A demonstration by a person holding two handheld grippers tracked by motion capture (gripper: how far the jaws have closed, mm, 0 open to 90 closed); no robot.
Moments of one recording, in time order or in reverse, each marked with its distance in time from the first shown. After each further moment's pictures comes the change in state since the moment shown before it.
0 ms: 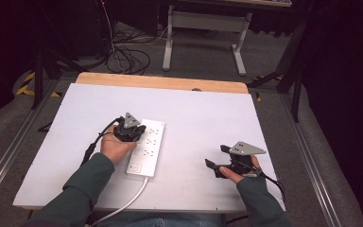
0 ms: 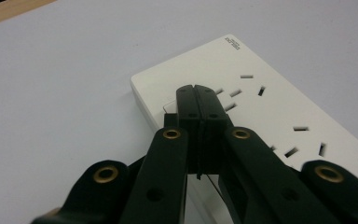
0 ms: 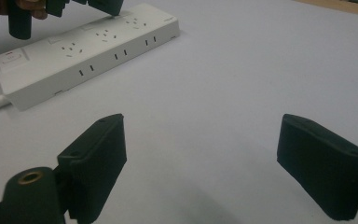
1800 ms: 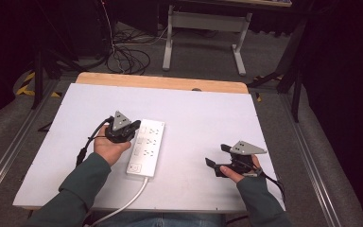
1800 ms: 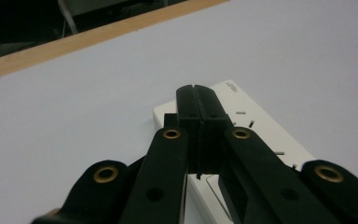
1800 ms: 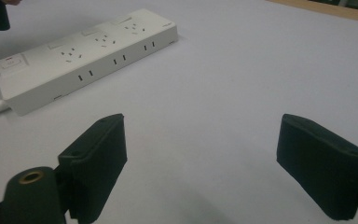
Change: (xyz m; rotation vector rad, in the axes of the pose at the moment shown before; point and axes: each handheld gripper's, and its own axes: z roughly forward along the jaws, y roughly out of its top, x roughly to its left) left arm -0.001 0.004 -0.040 -0.165 0.050 -0.049; right arm -0.001 0.001 -0.001 -0.014 -0.003 0.002
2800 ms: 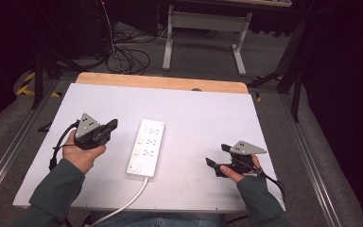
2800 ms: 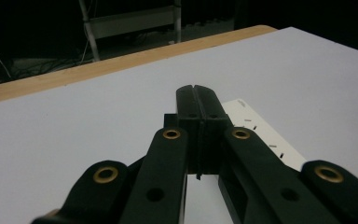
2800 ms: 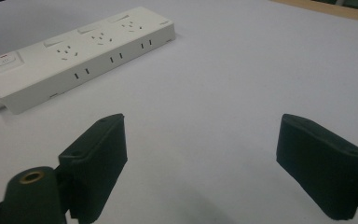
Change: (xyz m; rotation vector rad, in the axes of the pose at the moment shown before) left arm 0.024 -0.005 -0.077 -0.117 0.037 -0.077; right arm -0.001 0.000 0.000 0.006 -0.009 -0.003
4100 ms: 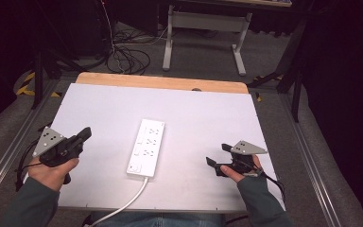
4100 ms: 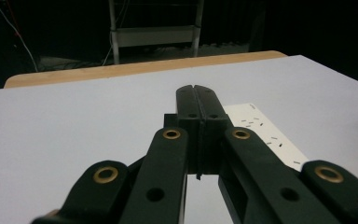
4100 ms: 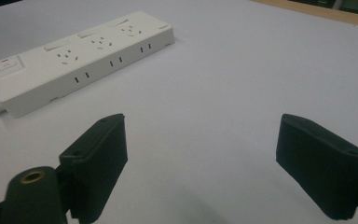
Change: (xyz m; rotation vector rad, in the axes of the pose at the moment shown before) left arm 0.018 -0.019 -0.071 -0.069 0.072 -0.100; right arm 0.000 0.001 -0.002 -0.013 -0.004 0.000
